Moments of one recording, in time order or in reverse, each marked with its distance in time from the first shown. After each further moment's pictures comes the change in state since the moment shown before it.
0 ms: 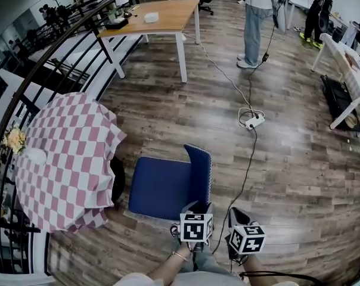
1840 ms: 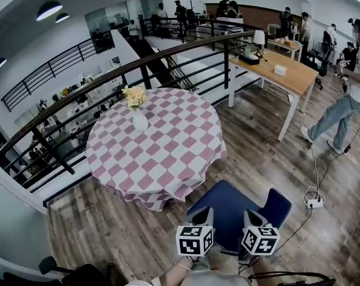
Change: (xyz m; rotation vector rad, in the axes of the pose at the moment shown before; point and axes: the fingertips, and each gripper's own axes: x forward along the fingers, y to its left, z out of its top) left arm -0.265 0.202 0.018 -0.326 -0.619 0.397; right arm 0.045 0.283 0.058 -0.388 -0.078 0.469
